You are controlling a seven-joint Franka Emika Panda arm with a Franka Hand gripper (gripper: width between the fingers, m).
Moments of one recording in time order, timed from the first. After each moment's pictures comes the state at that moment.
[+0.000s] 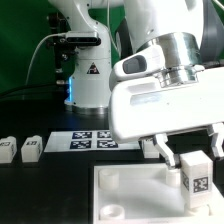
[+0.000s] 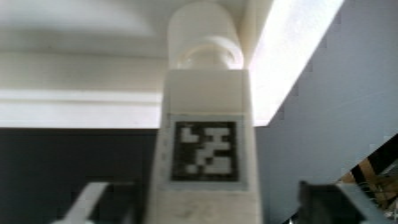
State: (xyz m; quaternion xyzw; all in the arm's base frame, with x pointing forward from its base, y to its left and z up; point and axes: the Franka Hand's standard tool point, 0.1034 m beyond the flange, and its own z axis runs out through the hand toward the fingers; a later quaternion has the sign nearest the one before) arm 0.616 0.116 0.089 -0.95 -0.06 -0.30 0.05
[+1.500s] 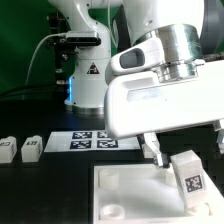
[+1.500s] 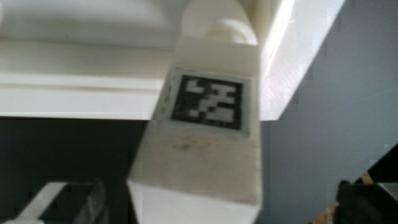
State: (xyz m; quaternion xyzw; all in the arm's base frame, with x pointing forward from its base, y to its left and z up) arm 0.625 0.108 0.093 -0.98 -0.06 -0.20 0.06
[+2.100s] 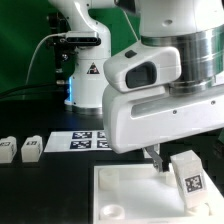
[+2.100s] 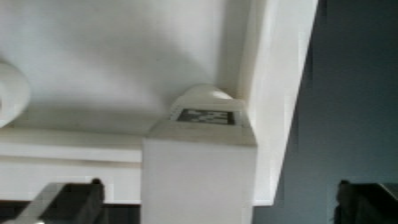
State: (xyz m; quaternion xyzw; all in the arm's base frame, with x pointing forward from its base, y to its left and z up) arm 0.631 0.110 0.096 -0.99 -0.06 0.05 0.08
